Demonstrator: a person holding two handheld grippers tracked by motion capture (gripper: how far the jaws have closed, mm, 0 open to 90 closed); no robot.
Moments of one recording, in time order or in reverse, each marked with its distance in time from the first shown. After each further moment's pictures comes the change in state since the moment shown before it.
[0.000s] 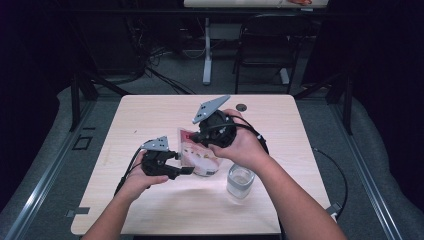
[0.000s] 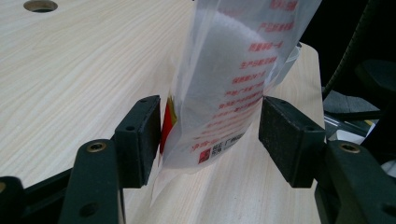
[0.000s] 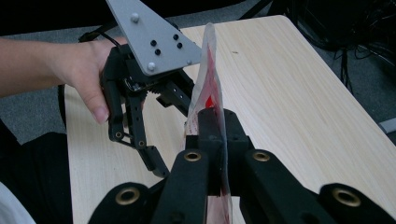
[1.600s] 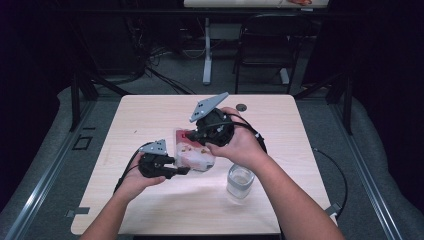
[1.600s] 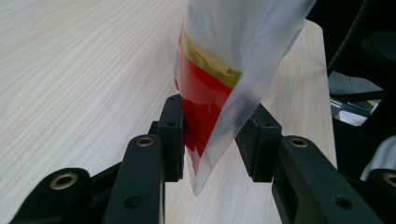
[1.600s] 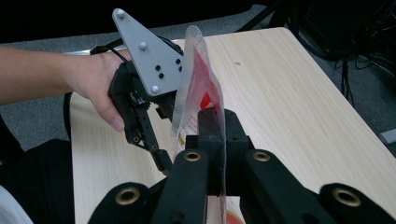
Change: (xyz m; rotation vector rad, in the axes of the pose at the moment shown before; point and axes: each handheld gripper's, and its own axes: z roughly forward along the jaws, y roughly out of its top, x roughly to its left) left arm 0.004 -0.009 -0.007 0.069 -0.008 0.030; right arm 0.002 0.008 -0.003 -0.030 0.009 -0.013
